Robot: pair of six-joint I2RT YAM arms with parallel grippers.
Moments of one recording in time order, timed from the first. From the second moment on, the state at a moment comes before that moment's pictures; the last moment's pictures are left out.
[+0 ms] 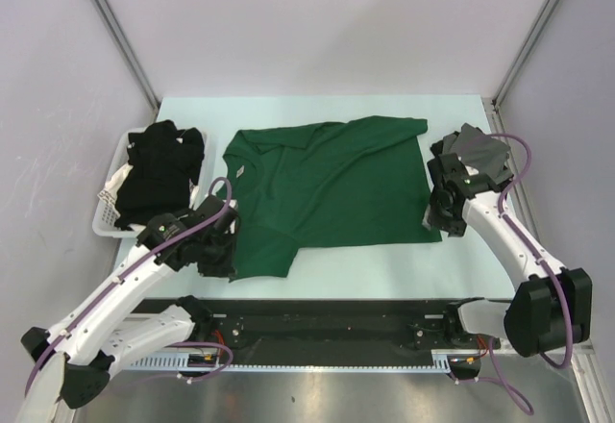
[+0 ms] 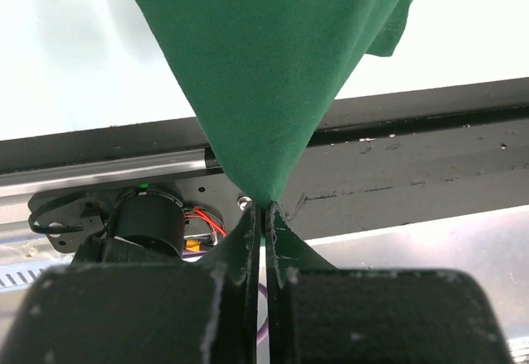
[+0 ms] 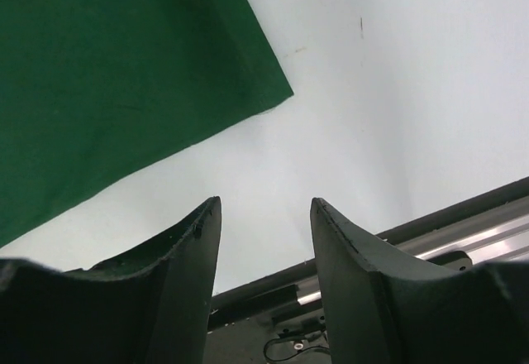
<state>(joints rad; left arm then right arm) -0.67 0.87 0.95 -1.33 -0.05 -0.62 0.24 1.27 1.01 -1.00 0.29 0.59</state>
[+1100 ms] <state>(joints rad) -0.67 0.84 1.01 -1.33 0.00 -0.65 0.21 1.20 0.73 -0.74 0.33 0.64</state>
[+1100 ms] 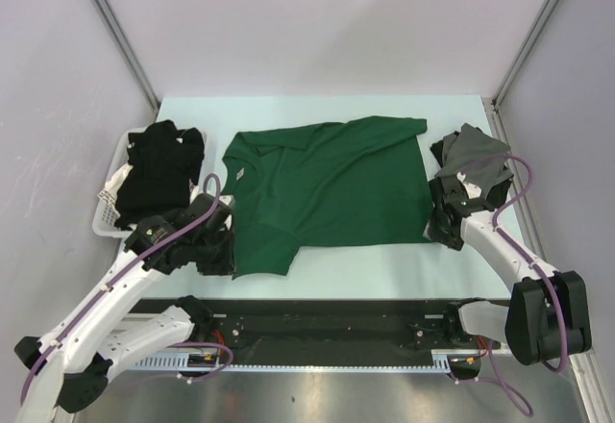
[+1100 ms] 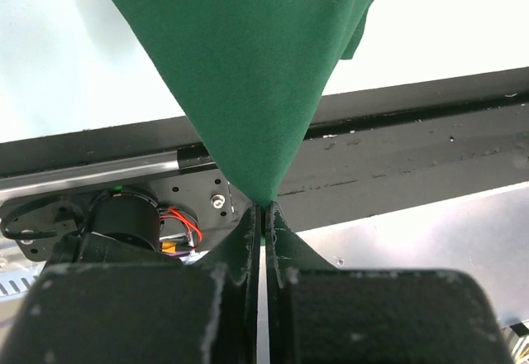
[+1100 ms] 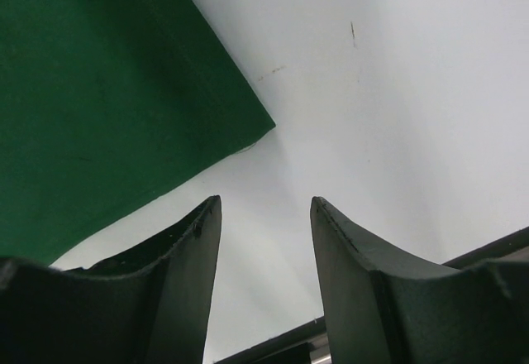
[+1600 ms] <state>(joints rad) -0.67 0.86 1.02 -1.33 0.01 -0.65 0.21 1.27 0.73 -0.66 0.34 0.64</state>
